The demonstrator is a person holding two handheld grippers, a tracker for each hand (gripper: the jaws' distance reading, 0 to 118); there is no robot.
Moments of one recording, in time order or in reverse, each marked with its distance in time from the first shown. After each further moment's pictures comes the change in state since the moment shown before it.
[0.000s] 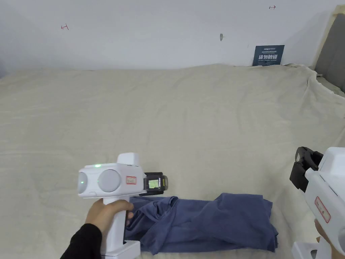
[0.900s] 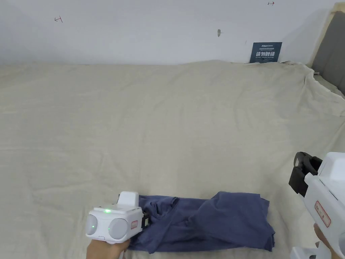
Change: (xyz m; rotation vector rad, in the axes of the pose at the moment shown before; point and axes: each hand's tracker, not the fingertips) left arm -0.016 -0.100 -0.091 -0.063 0.101 -0.158; right arm 0.007 -0.012 -0.007 -0.042 -0.011 -0.005
